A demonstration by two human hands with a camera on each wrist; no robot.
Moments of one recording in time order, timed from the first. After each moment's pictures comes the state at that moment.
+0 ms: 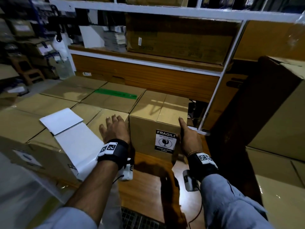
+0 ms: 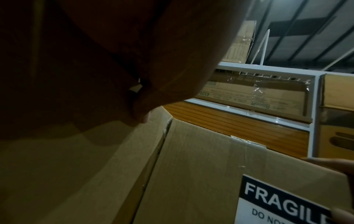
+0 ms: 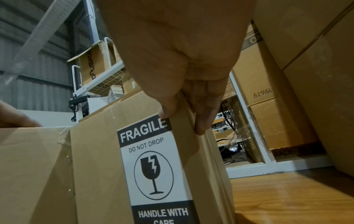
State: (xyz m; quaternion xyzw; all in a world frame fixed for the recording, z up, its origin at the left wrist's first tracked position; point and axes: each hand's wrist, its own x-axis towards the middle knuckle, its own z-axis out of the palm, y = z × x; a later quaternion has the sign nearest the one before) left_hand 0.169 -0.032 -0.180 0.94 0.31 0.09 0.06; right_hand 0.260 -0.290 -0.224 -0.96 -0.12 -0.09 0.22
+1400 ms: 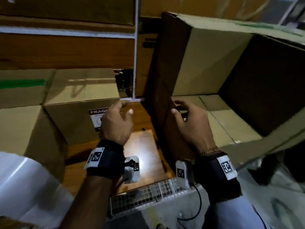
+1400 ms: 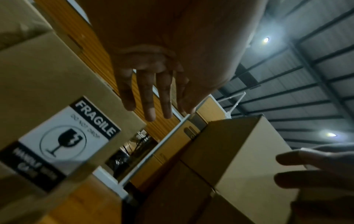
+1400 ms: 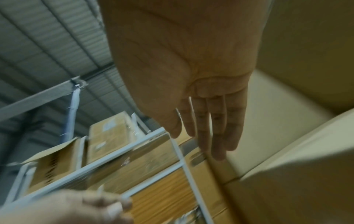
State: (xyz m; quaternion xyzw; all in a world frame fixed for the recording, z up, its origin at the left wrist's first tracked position) left_hand 0.133 -0.208 -0.168 0.85 -0.04 0.14 0.50; right_hand 0.056 -0.419 -0.118 -0.92 0.07 -0.24 0.31
